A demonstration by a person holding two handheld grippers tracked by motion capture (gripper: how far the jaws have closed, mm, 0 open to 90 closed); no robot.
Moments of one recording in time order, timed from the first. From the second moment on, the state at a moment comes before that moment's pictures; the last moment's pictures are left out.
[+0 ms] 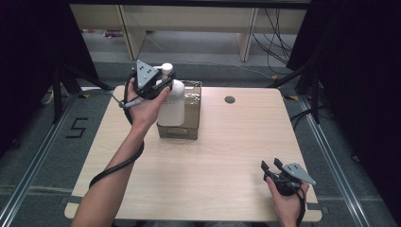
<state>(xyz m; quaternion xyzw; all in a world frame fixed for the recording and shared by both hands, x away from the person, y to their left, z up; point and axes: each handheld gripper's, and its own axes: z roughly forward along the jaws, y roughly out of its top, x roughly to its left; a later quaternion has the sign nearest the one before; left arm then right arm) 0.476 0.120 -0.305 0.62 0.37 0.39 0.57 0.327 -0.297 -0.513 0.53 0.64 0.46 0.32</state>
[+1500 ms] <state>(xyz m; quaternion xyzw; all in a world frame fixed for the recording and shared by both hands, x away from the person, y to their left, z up) 0.483 0.119 -0.329 0.64 0.38 0.38 0.55 0.326 -0.297 -0.513 0.53 0.64 0.46 0.32</state>
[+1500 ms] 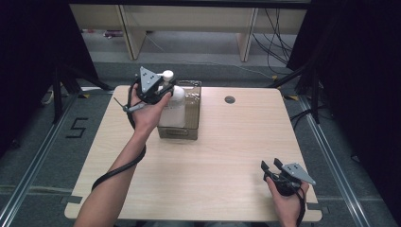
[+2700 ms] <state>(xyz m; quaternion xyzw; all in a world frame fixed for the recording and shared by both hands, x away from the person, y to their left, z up) 0.478 0.120 -0.356 0.64 0.39 0.37 0.55 0.326 -0.297 -0.513 0.53 0.64 0.45 0.32</state>
